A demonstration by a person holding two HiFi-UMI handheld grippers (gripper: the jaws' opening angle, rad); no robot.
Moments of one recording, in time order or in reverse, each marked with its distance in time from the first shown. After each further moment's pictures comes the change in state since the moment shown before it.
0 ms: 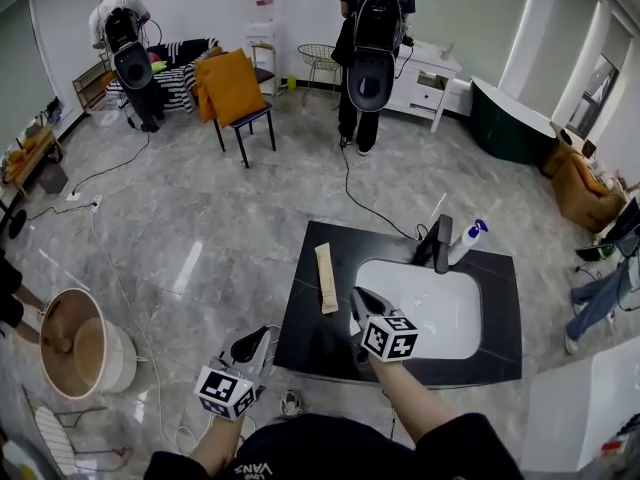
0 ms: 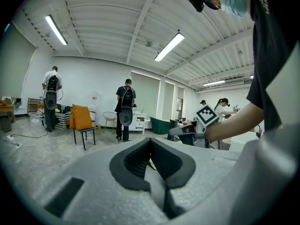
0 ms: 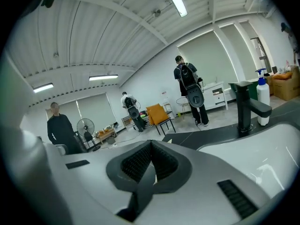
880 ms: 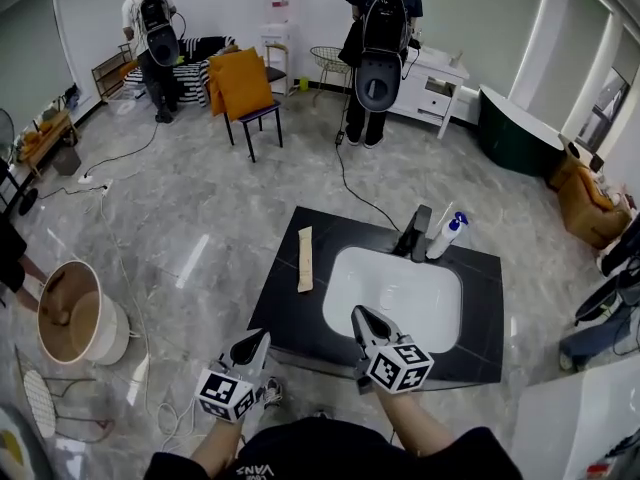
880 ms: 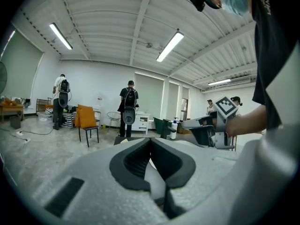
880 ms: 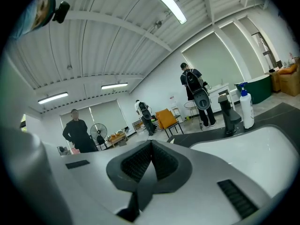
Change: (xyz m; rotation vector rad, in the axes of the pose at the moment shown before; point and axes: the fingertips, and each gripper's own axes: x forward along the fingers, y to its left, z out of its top) left arm -0.015 -0.115 -0.012 -0.019 -0.007 0.089; right arm -0.150 -0.002 0.007 0.006 -0.055 0.135
